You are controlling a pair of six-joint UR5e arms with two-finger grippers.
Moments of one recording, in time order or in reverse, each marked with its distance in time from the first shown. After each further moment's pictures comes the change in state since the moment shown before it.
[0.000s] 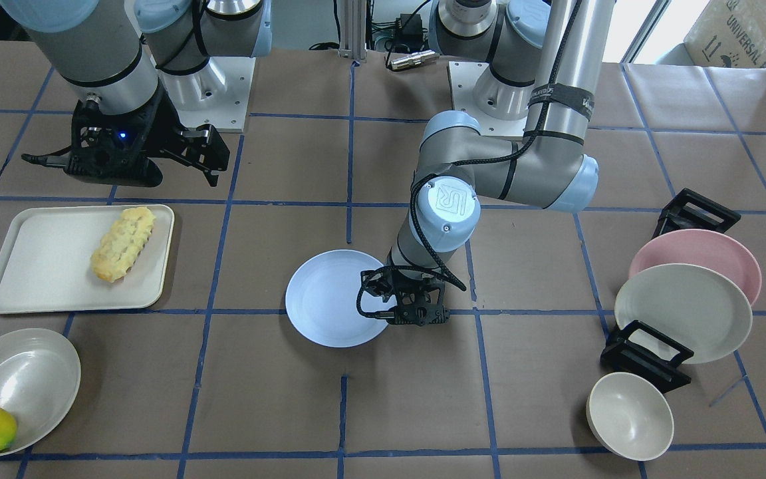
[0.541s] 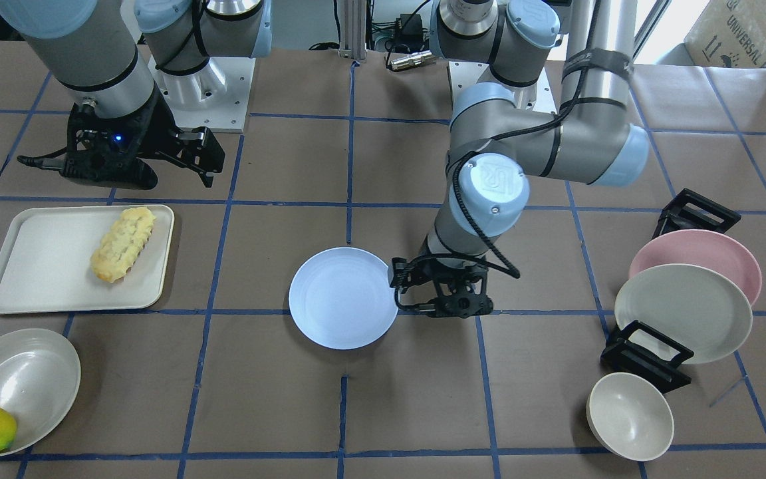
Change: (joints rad) left arm 0.116 0.146 0.056 -0.244 0.118 0.092; right arm -0.023 -0.003 0.030 0.002 -0.052 -0.017
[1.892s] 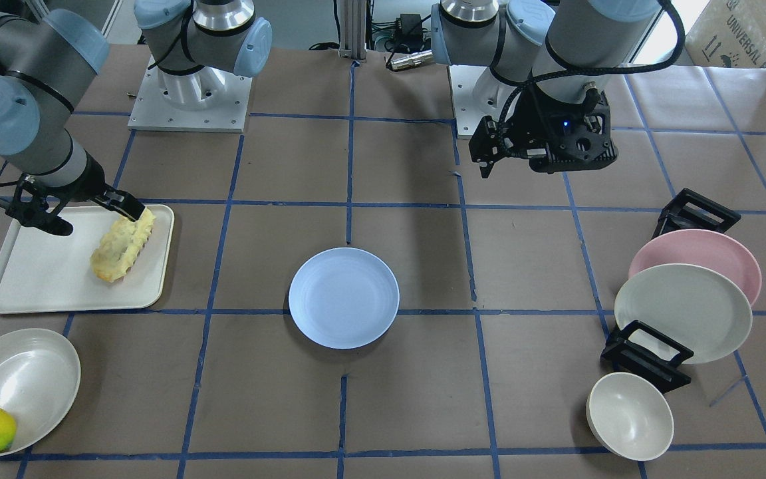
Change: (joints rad) left arm 0.071 0.310 0.039 -0.348 0.014 0.075; right arm -0.356 -0.015 0.529 -0.452 -0.093 -0.017
